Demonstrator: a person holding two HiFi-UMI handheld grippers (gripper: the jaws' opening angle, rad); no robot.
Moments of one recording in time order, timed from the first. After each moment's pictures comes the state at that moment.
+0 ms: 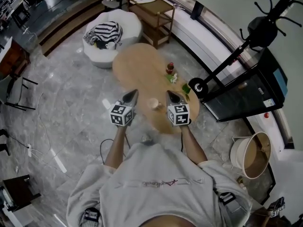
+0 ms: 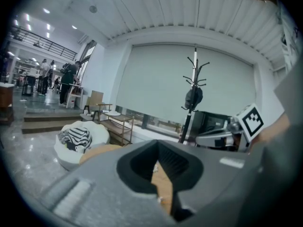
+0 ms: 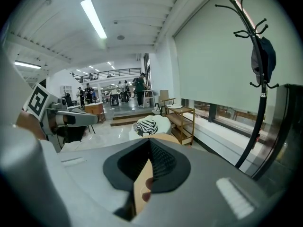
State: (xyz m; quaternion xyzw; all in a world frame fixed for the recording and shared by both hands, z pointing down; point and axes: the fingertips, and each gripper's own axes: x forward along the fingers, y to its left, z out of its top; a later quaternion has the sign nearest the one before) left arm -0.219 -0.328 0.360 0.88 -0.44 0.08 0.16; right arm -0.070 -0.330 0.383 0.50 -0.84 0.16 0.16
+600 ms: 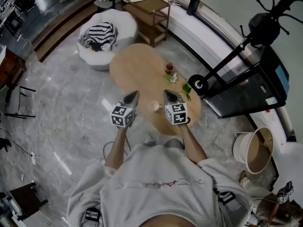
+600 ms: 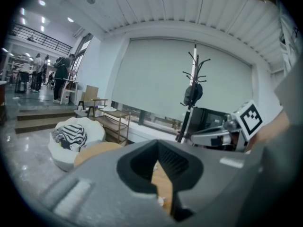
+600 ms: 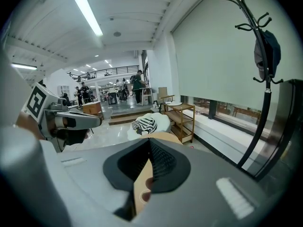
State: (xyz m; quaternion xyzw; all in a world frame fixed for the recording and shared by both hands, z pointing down) left arm -0.218 -0.419 0.391 0.89 -0.41 0.09 0.17; right arm -0.088 -0.420 0.409 0.51 -0.83 0.17 0.16
